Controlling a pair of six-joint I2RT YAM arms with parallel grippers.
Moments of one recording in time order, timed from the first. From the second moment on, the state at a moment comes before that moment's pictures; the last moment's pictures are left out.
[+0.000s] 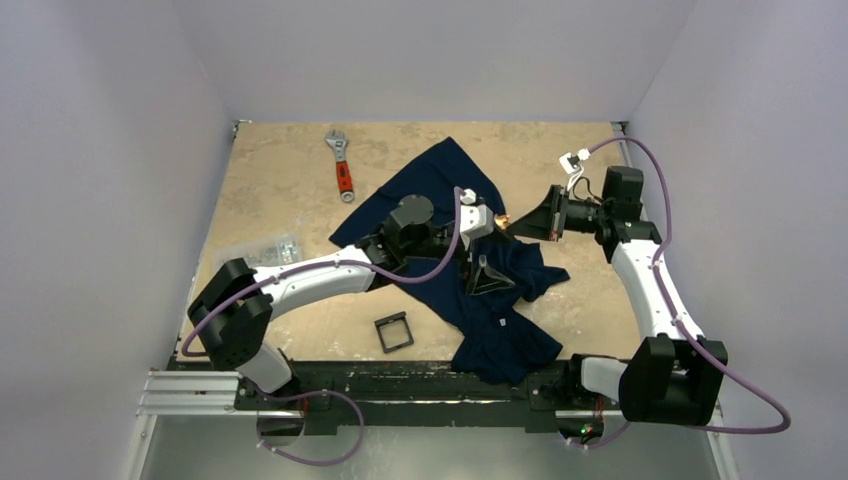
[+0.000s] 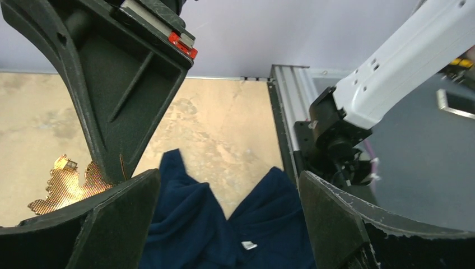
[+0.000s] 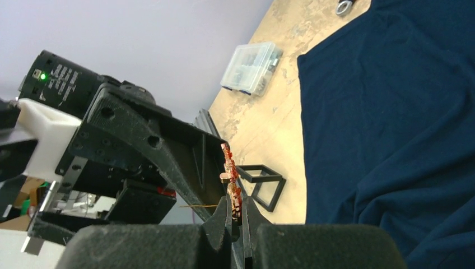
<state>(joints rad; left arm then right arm) -0.94 1.58 1.06 0.48 0.65 0.00 -0.07 1.21 0.93 -0.35 -1.29 0.30</state>
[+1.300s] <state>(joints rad) -0.67 1.53 1.16 0.22 0.65 -0.60 -0.07 1.29 0.90 -0.36 -1.31 0.45</state>
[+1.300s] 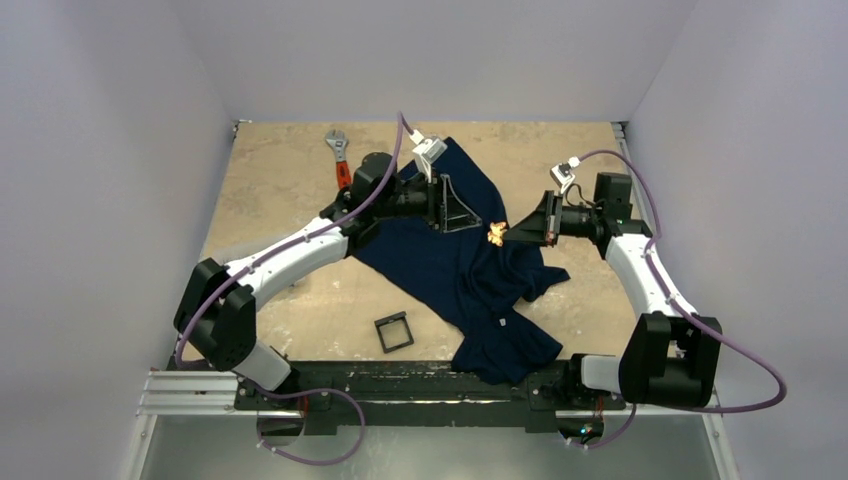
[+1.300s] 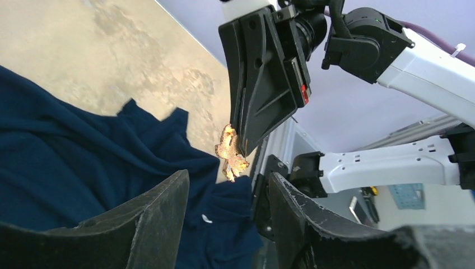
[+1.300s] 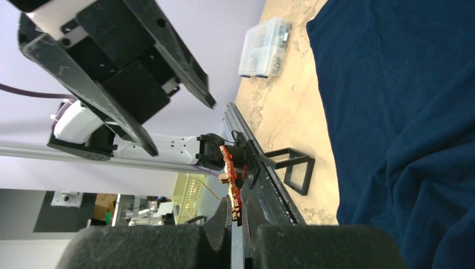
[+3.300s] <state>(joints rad) -0.68 1.74 1.21 0.32 0.85 -0.94 -0.11 1.42 1.08 -1.02 -1.37 -0.27</state>
